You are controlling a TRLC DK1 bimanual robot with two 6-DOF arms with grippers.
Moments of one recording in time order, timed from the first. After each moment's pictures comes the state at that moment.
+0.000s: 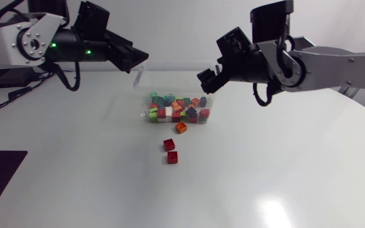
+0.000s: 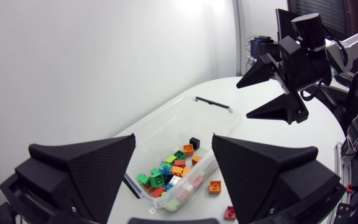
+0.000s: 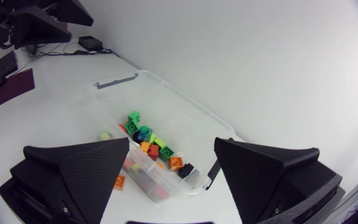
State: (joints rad) left arm -0.21 1.60 1.29 -0.10 0.51 0.38; right arm 0.42 1.62 1.16 0.03 -0.09 -0.35
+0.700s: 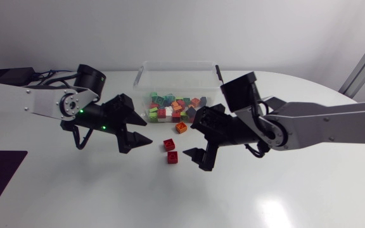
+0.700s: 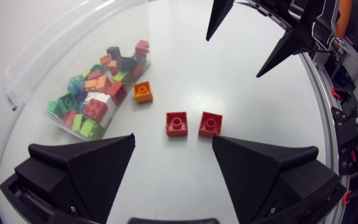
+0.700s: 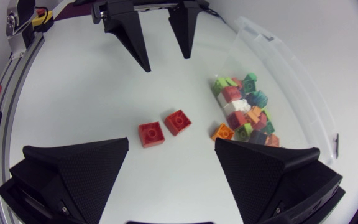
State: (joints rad) left arm -0.25 1.75 0.99 -0.26 0.61 0.84; right arm 0.58 1.62 0.85 -0.03 -0.30 -0.66
